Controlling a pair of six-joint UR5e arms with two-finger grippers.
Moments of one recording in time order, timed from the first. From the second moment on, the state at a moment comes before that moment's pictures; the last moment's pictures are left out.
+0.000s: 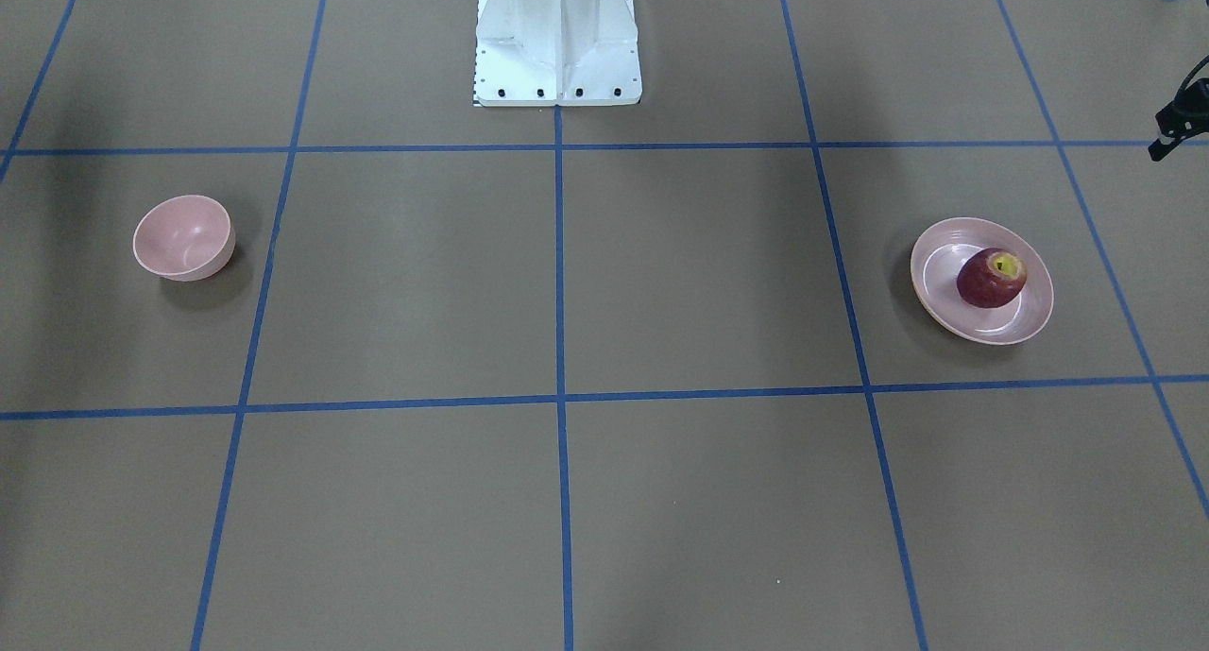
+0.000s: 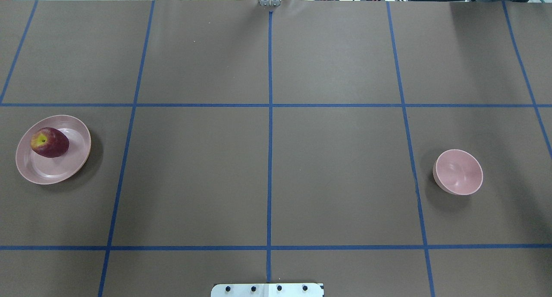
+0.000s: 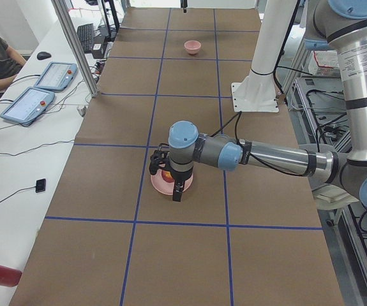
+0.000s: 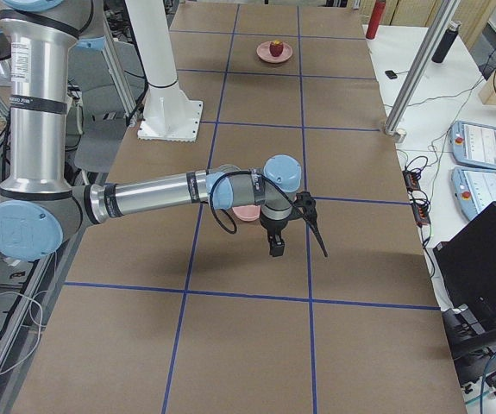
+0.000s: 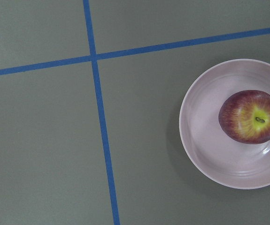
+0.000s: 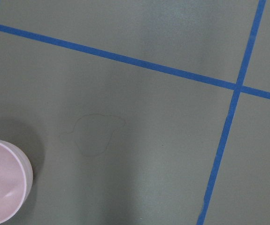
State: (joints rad) left arm -1.40 -1.32 -1.96 -1.68 -2.31 -0.15; right arm 1.40 -1.67 1.86 -1.62 2.38 -0.02
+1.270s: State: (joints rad) left arm -1.40 -1.32 -2.00 -1.69 -2.32 -0.16; right arm 1.40 -1.66 1.86 -1.61 2.37 -0.02
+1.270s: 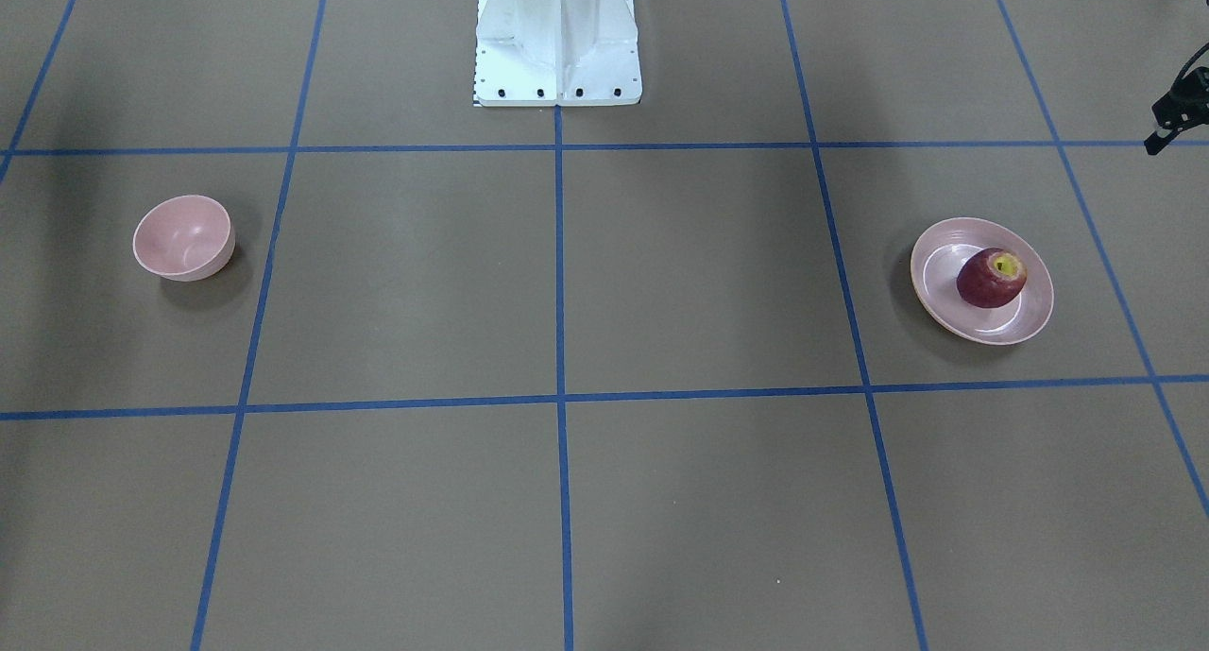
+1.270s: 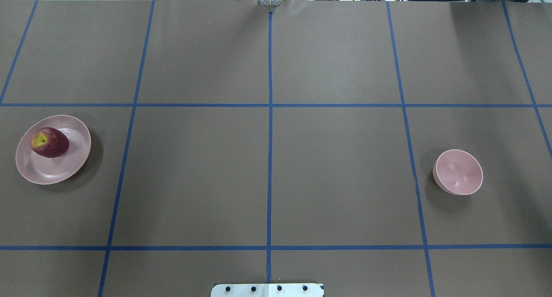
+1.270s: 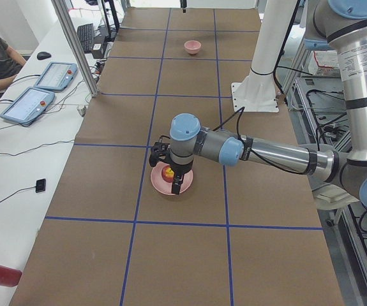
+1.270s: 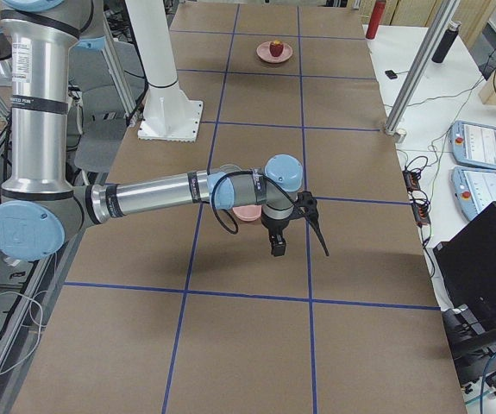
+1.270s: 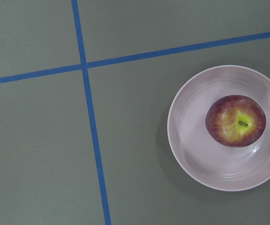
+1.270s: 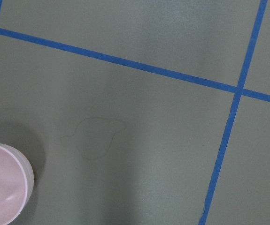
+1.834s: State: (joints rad) left arm -1.40 -1.32 -2.00 -1.69 -2.32 -0.16; right arm 1.40 -1.66 1.85 -1.61 2.37 -0.02
